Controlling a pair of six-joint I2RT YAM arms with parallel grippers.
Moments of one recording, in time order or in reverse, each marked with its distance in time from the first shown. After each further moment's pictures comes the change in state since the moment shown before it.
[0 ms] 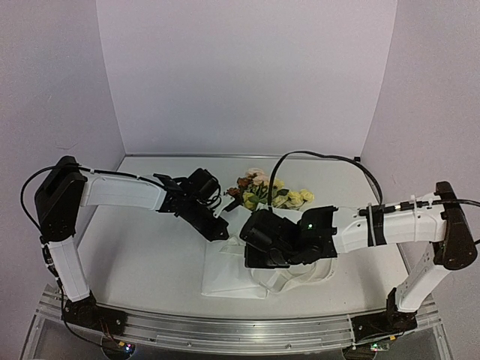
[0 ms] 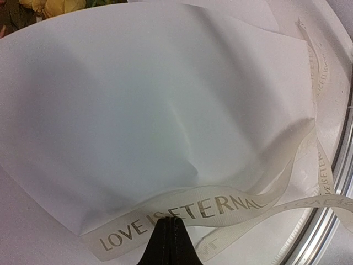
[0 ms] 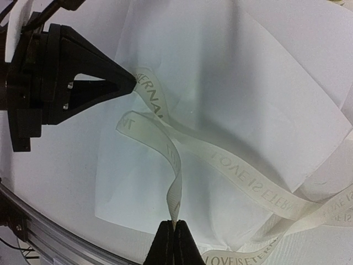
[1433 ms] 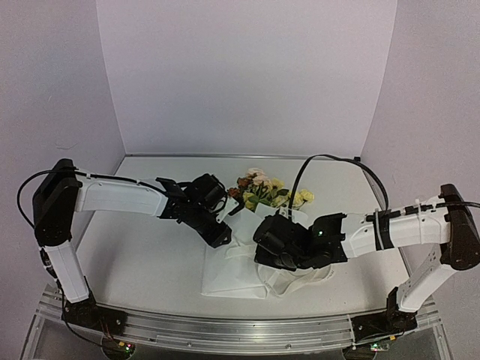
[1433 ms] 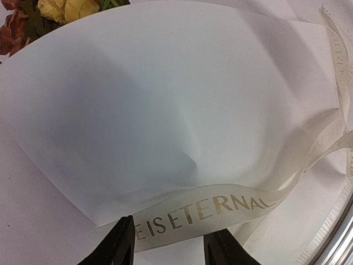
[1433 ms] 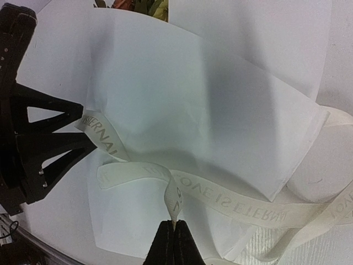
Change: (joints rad) left arm -0.085 -0.030 -0.003 -0.030 -0.230 0.034; right arm -0.029 -0.066 -0.160 0.133 0.070 0.171
